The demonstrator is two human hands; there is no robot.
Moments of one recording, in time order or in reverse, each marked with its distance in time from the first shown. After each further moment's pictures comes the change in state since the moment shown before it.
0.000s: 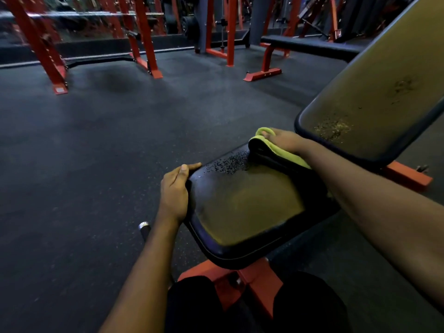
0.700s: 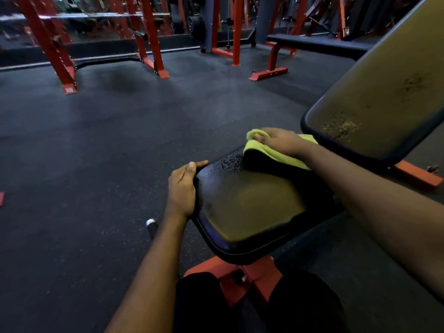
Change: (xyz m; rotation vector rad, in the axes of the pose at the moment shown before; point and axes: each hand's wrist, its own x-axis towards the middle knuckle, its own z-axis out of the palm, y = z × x) left_hand 0.000 0.000 0.001 -0.008 0.001 -0.005; right_hand -0.005 -0.025 0.011 -0.124 0.041 -0.130
